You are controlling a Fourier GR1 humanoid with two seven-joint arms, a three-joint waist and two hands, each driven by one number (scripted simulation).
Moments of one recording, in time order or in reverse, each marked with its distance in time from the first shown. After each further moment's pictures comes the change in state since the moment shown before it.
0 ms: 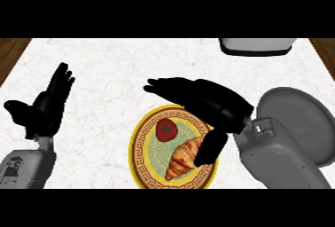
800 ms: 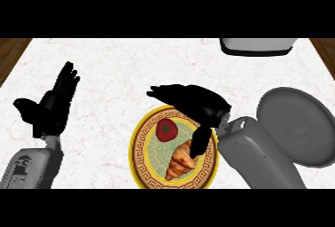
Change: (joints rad) left arm -0.013 -0.056 0.013 -0.011 -0.059 0.001 0.026; right arm 0.034 0.097 0.003 0.208 0.234 0.029 -0.114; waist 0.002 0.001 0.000
